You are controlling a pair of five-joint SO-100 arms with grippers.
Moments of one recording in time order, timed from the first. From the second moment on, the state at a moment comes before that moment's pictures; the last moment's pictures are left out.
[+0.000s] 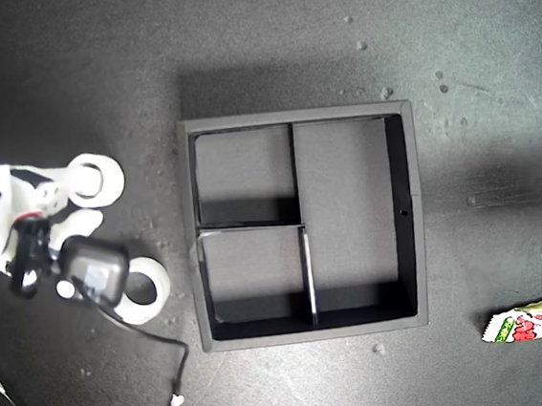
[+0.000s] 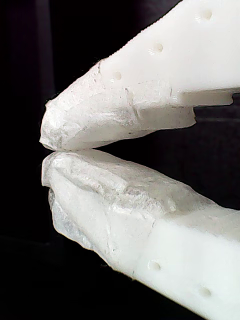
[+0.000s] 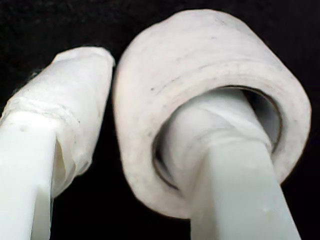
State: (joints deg) arm 0 -2.6 135.4 154.9 39.3 -74.8; arm 1 0.0 190.9 174.8 25.1 94.3
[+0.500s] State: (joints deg) arm 0 -4.0 140.9 145.9 52.1 -70.8; arm 1 -3.8 191.2 164.4 38.1 58.6
